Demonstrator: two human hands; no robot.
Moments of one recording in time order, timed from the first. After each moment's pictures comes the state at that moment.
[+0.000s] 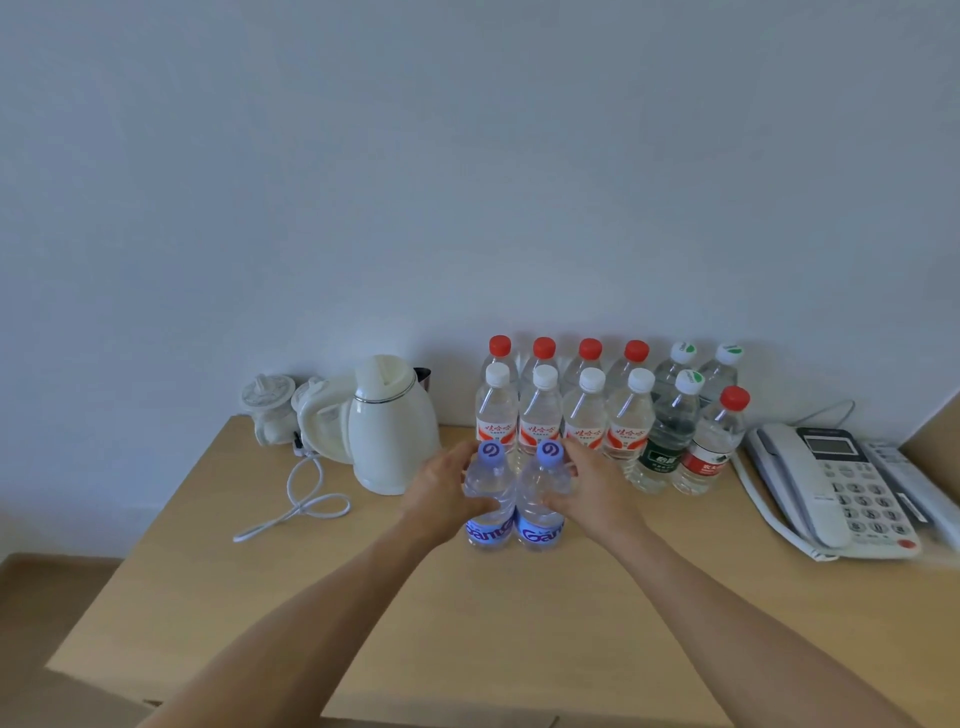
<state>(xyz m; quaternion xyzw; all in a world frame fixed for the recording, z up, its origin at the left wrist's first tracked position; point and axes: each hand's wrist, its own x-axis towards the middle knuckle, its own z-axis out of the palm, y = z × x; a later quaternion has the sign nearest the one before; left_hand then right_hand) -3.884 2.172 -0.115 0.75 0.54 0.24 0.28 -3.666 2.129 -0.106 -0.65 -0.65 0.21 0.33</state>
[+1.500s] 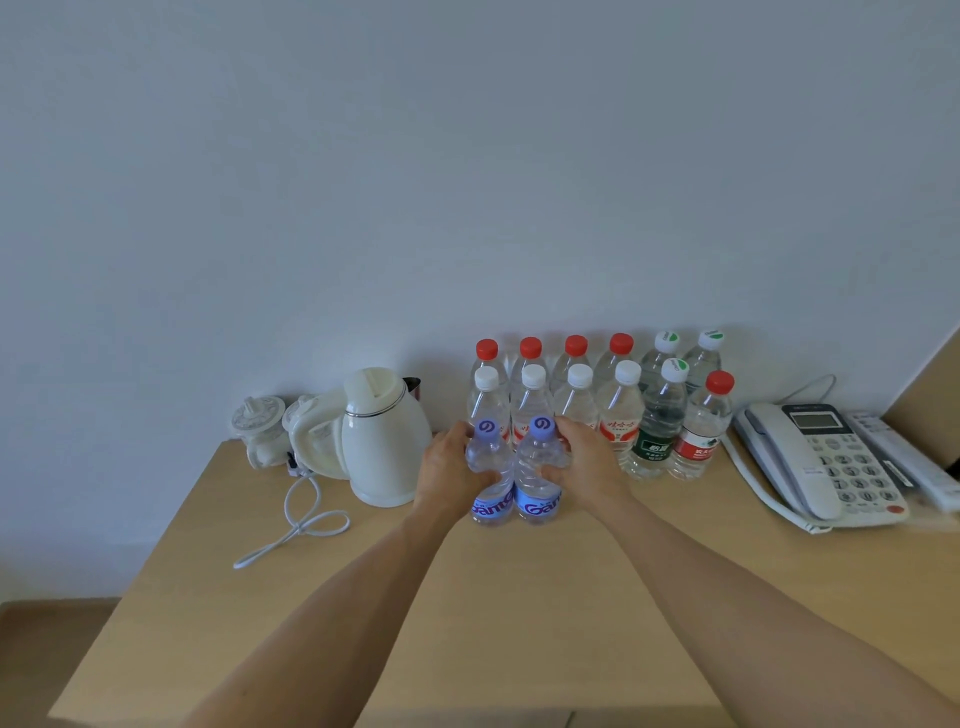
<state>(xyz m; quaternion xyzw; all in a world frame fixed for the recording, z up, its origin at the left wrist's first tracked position) -3.860 2.195 -0.101 0.72 0.58 0.27 0.26 -3.665 2.159 -0.103 -0.68 -0.64 0.18 0.33</state>
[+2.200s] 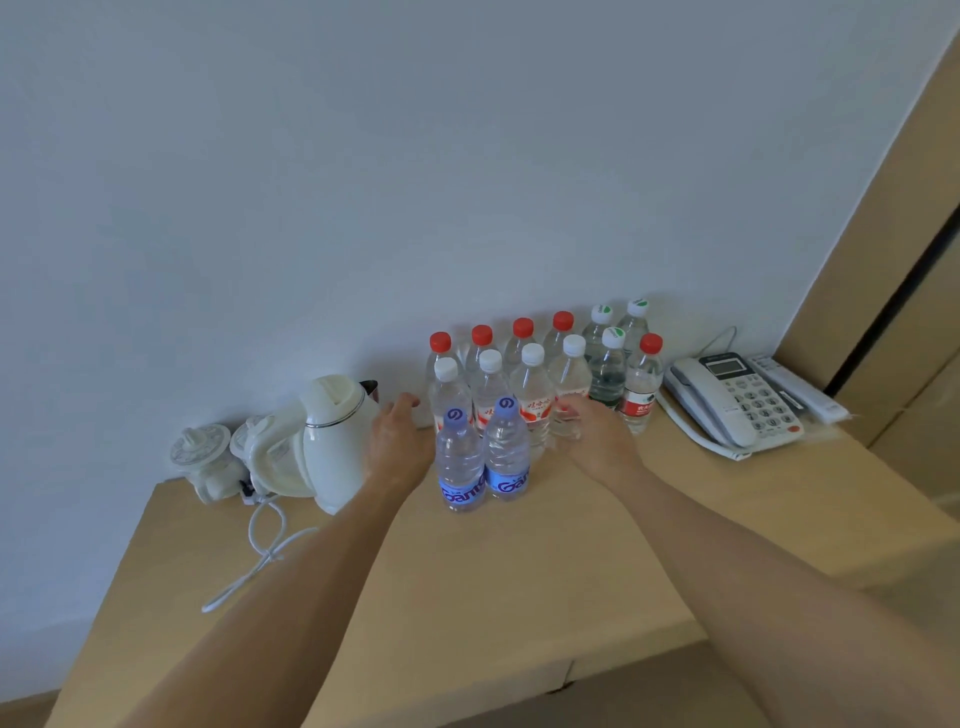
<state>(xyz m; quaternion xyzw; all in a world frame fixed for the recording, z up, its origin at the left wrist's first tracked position) -3.888 2.213 -0.070 0.74 0.58 0.25 0.23 -3.648 2.116 -0.083 -0.78 -0.53 0.13 0.29</state>
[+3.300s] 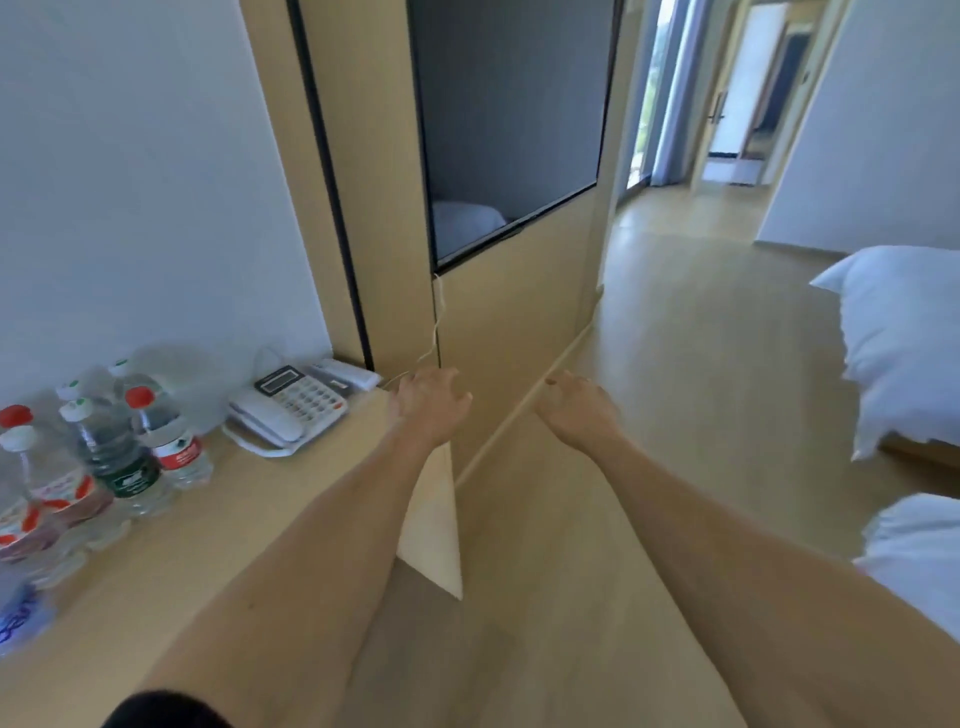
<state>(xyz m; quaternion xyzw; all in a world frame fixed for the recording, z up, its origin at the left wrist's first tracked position) -3.461 1.815 -0.007 0.97 0.18 0.06 0.15 -3.390 1.620 -0.018 -0.95 -0.17 0.01 0.26</state>
